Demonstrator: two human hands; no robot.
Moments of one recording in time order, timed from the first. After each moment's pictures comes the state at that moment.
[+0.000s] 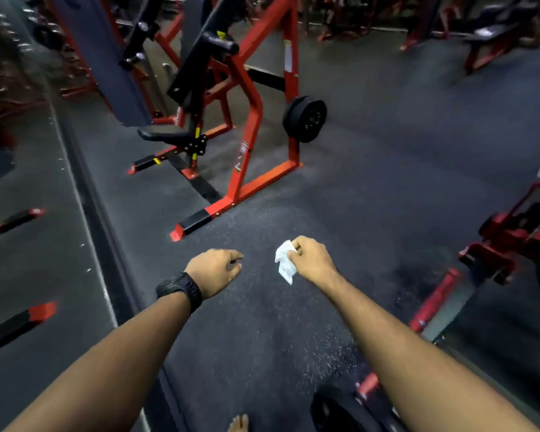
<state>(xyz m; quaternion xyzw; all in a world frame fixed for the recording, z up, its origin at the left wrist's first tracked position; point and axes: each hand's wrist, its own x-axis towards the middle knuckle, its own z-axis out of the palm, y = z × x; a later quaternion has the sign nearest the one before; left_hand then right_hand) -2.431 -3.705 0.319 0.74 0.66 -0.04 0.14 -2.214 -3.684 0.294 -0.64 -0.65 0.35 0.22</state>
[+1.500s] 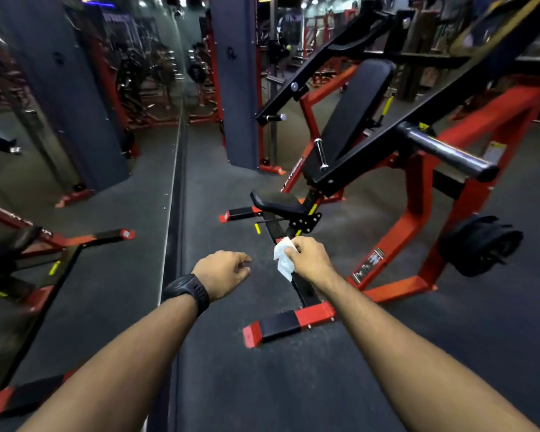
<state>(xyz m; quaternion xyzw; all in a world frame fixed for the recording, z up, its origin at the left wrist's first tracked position) -2.949 -3.213 0.381 0.61 0.79 0.07 0.08 -2.780 -3.102 0.371 -0.47 -0.79 0.32 0.23</state>
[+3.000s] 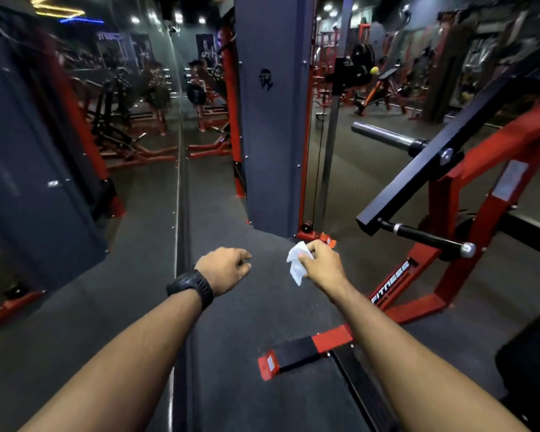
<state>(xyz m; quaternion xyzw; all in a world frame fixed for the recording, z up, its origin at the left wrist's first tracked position) -3.867 -2.293 0.417 0.62 0.78 0.08 0.07 -3.665 -2.212 0.408 -0.51 -0.72 0.37 0.30</state>
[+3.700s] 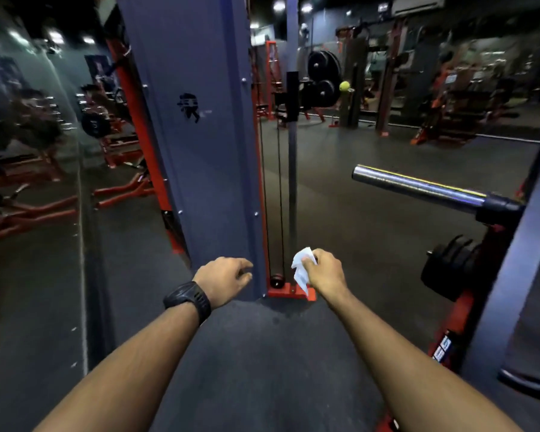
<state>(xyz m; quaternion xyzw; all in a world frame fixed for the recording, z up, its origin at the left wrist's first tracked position) -4.084 -1.738 0.425 0.74 0.66 0.07 0.07 -3.870 -1.698 0.390 -0.65 -0.60 0.29 0.35</state>
